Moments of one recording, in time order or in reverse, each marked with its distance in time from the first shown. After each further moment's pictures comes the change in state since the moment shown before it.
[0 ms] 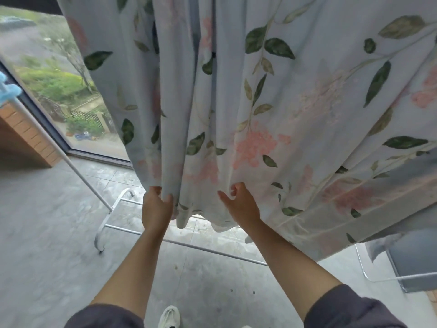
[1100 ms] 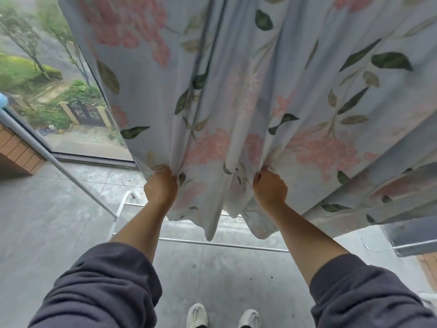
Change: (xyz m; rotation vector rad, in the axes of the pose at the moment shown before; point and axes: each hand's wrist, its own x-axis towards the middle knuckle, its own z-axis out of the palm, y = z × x) left_hand 0.181 -0.018 -0.041 0.607 -0.211 0.285; right_hand 0.075 -0.072 0.060 -0.500 0.287 0.167
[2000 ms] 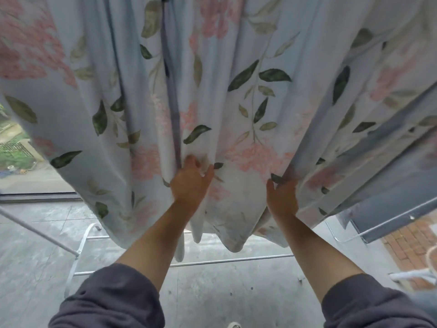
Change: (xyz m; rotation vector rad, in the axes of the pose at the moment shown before) left_hand -0.088 0.207 -0.009 -0.337 0.152 0.340; right_hand -0.004 0.154 -0.067 0.461 0.221 0.500
